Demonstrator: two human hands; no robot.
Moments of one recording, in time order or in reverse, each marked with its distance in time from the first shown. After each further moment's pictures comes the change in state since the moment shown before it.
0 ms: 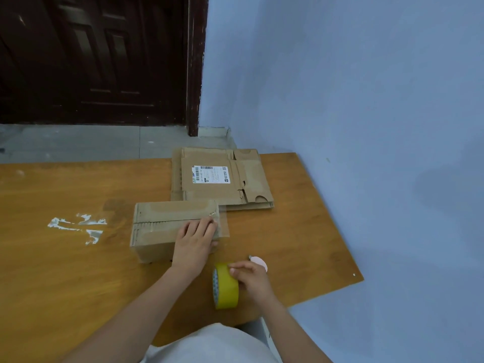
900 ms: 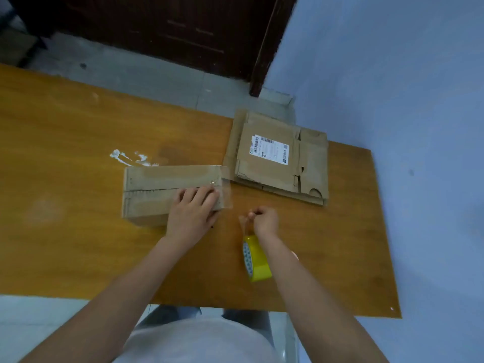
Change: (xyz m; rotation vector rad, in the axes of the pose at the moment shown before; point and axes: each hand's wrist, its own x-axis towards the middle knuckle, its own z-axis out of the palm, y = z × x) left_hand -0.037 -0.071 -0.023 0.085 0.092 -0.241; right_hand 0.115 -0.040 0.072 -0.425 0.099 0.044
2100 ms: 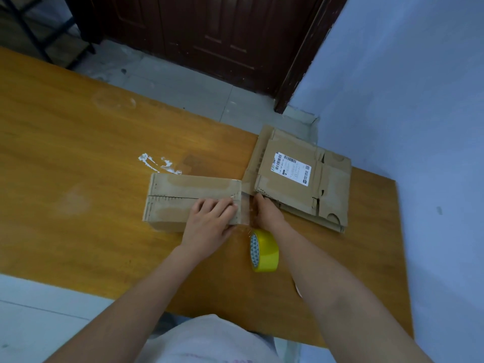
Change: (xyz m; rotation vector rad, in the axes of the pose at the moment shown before) left_hand 0.001 -0.001 0.001 -0.031 -0.064 -0.054; right_hand 0.057 -0.049 0.019 -0.950 -0.262 -0.488
